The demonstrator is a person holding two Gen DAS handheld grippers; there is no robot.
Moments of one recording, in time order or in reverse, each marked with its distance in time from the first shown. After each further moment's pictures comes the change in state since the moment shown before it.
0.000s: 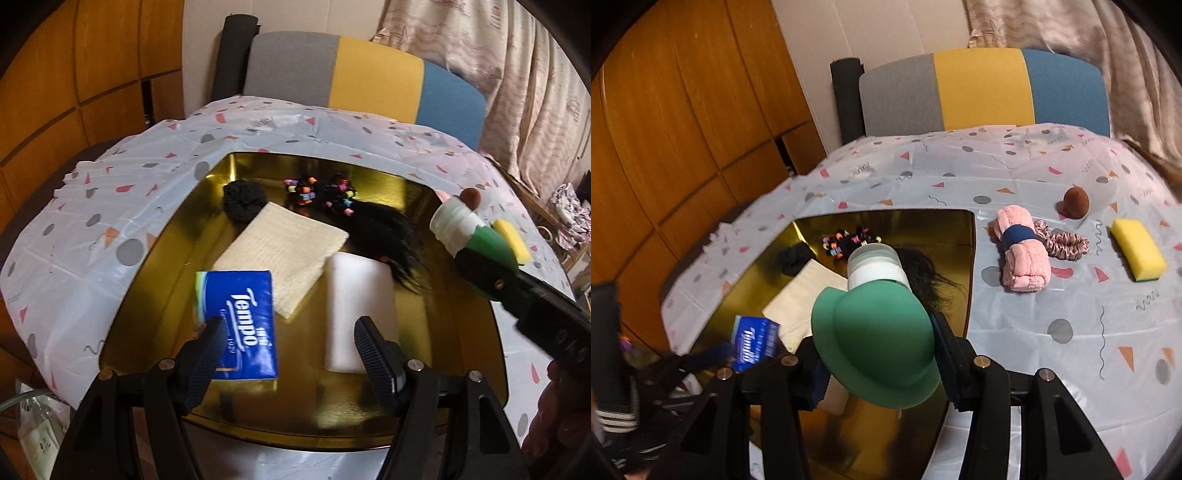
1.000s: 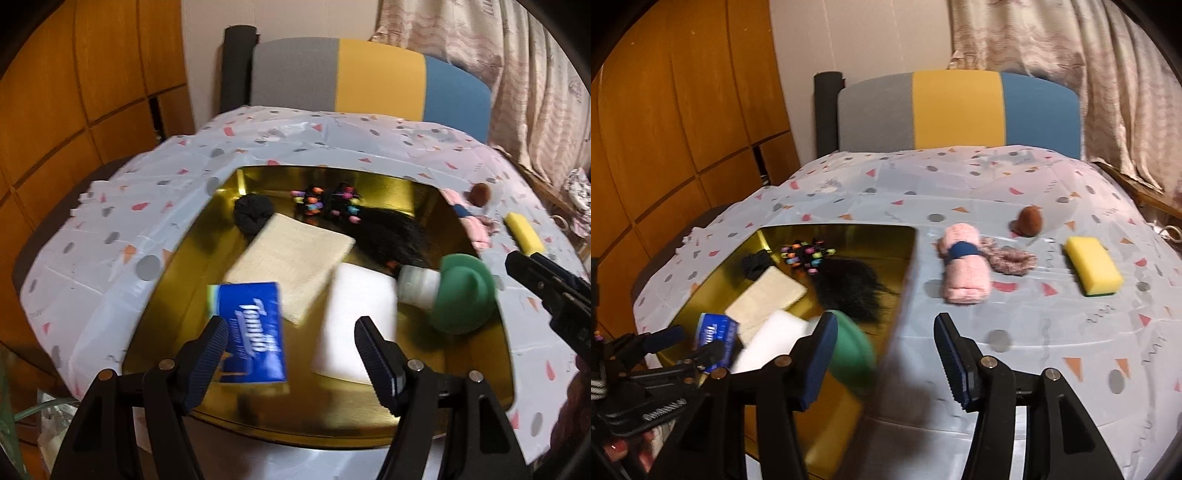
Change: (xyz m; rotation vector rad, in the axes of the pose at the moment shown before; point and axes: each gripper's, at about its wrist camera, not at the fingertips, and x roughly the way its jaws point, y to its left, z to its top) left arm -0.010 -0.015 0.002 0.052 -0.019 0.059; right arm -0.030 -0.037 -0.005 -0.027 -0.073 -0.129
